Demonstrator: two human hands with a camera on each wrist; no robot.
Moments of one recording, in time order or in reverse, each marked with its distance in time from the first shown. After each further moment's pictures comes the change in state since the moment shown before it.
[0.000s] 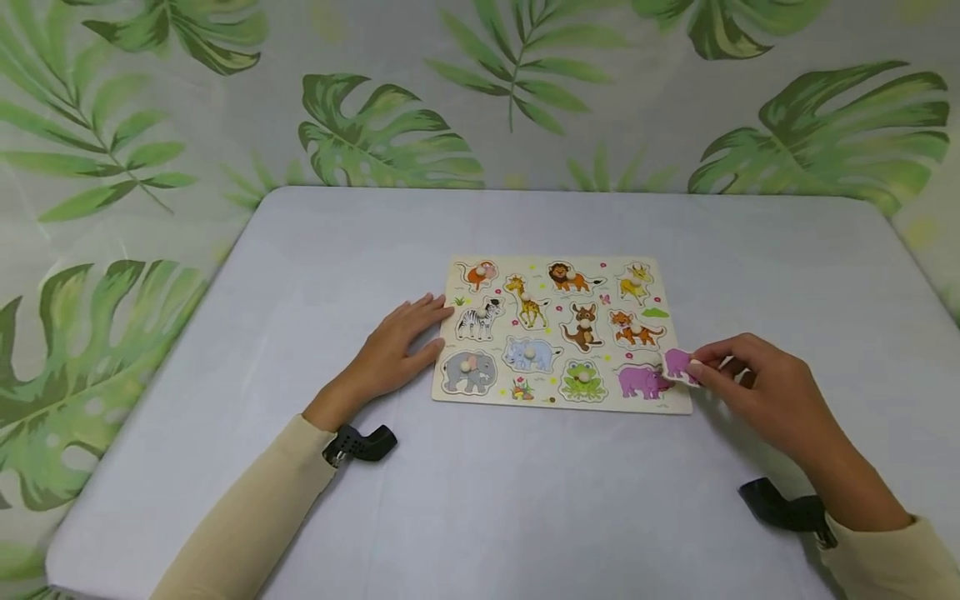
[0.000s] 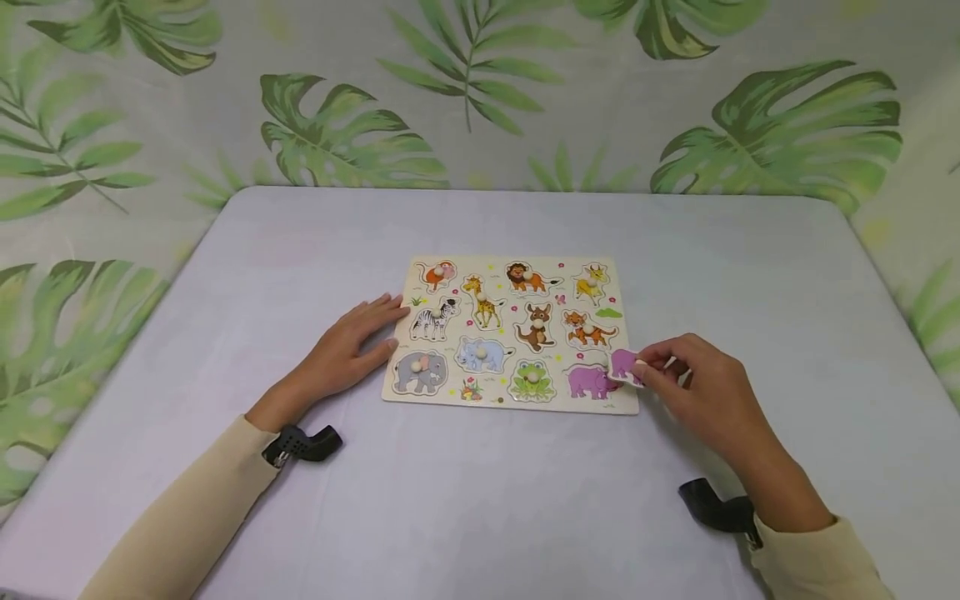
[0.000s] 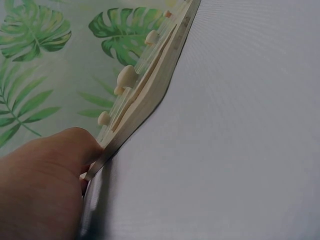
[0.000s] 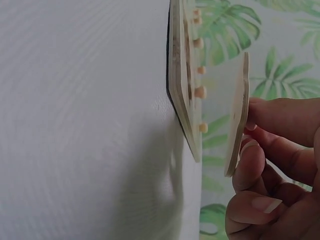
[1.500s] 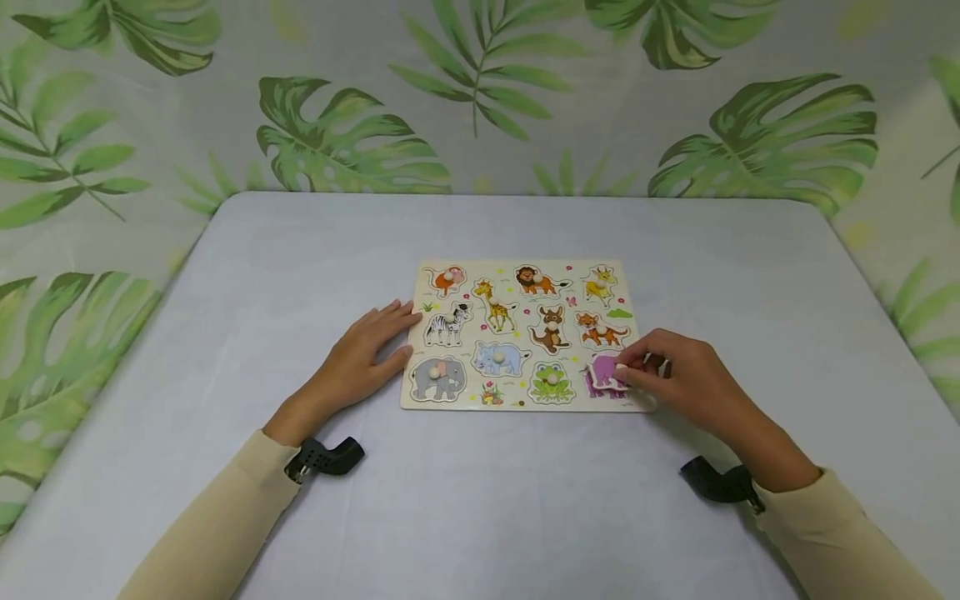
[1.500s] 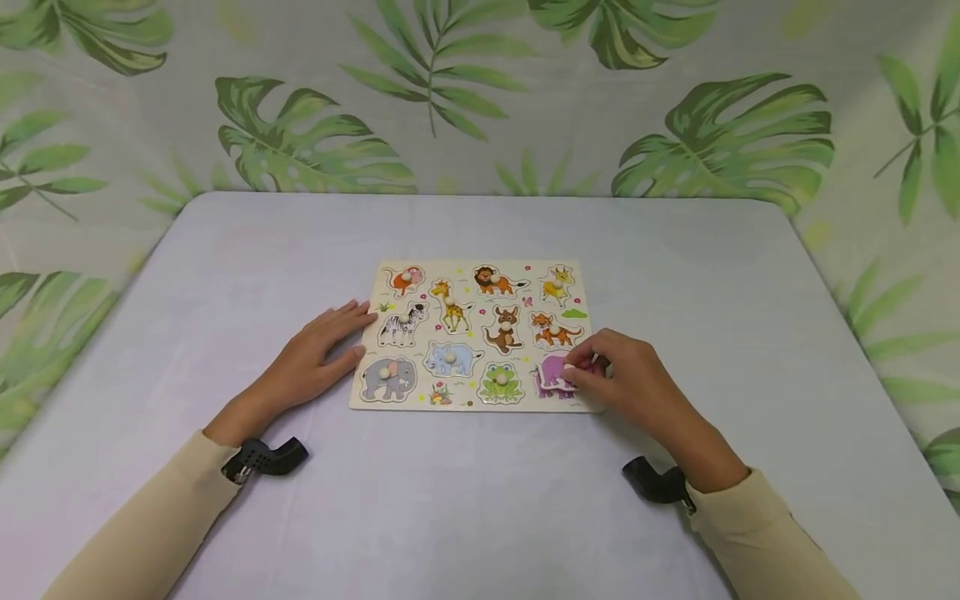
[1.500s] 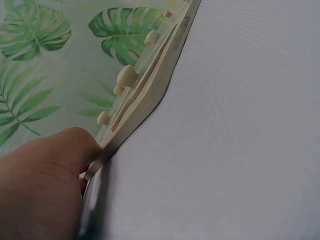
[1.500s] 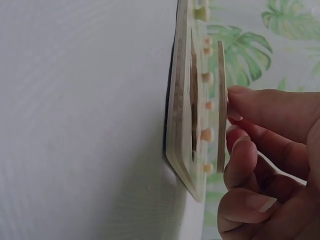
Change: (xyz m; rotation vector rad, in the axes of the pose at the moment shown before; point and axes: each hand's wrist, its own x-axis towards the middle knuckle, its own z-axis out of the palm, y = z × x) left_hand 0.000 0.005 -0.002 0.001 -0.008 -0.010; right_hand 0.019 -0.018 0.014 0.034 -0.129 -0.124
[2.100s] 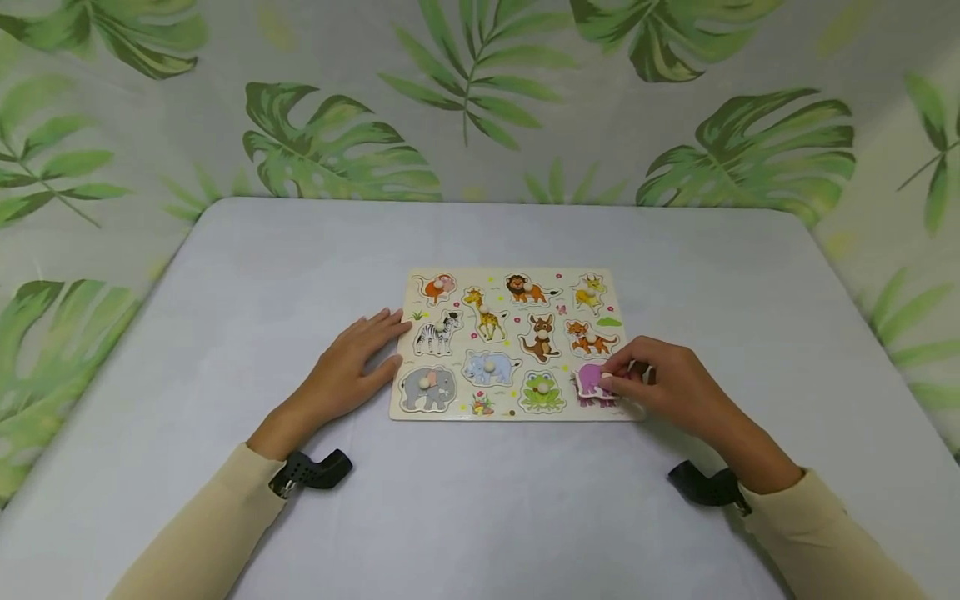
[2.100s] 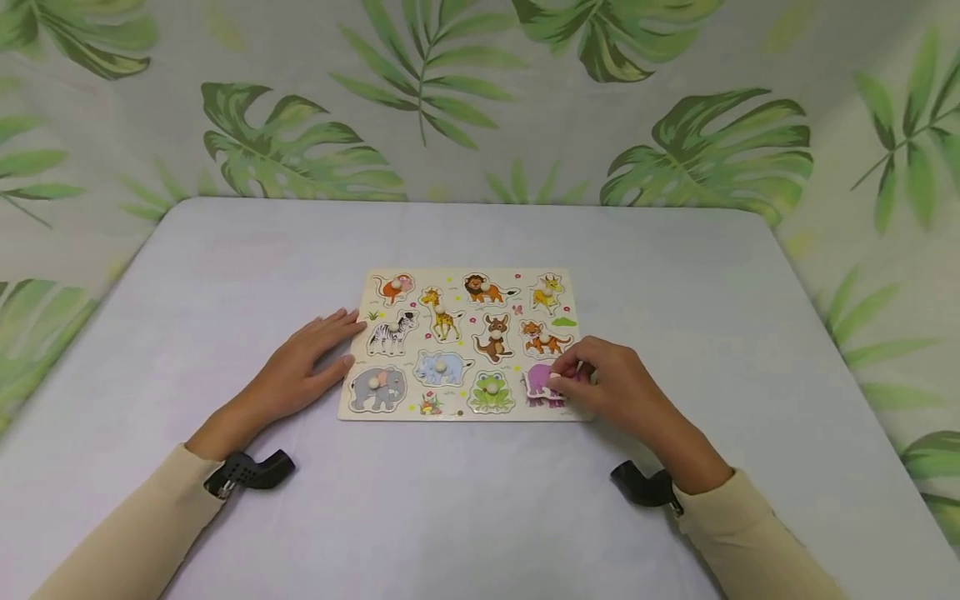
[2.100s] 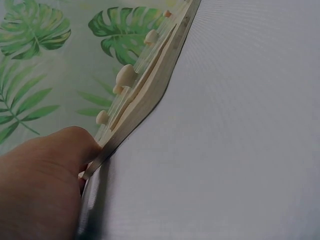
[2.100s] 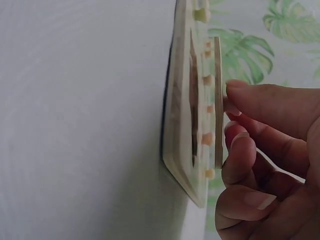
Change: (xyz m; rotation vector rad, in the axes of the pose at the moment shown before) left_hand 0.000 -0.001 0.000 0.020 0.006 0.001; right_hand 0.005 0.003 0.001 0.041 -0.054 0.006
